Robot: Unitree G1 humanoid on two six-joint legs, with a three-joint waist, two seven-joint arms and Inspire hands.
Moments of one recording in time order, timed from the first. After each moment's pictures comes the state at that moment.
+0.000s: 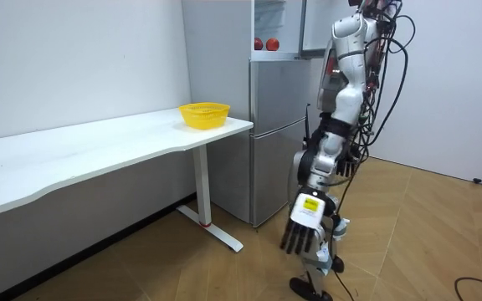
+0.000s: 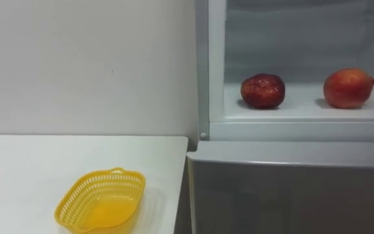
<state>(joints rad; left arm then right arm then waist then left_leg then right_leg) 0.38 0.18 0.22 1.05 -0.09 0.07 0.21 0.24 -0.26 -0.14 1.24 -0.25 0.15 0.07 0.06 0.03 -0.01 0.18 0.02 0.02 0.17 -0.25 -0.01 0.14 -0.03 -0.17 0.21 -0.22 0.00</state>
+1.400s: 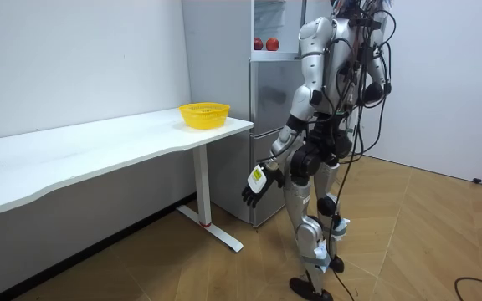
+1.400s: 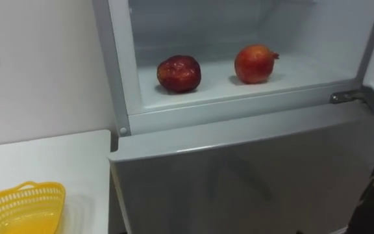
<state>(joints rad) 0.28 0.21 0.03 1.05 0.16 -0.13 0.05 0.45 -0.16 -0.06 -0.16 -0.31 -0.17 -0.18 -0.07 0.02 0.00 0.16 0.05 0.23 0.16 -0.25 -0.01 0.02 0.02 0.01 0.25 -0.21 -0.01</state>
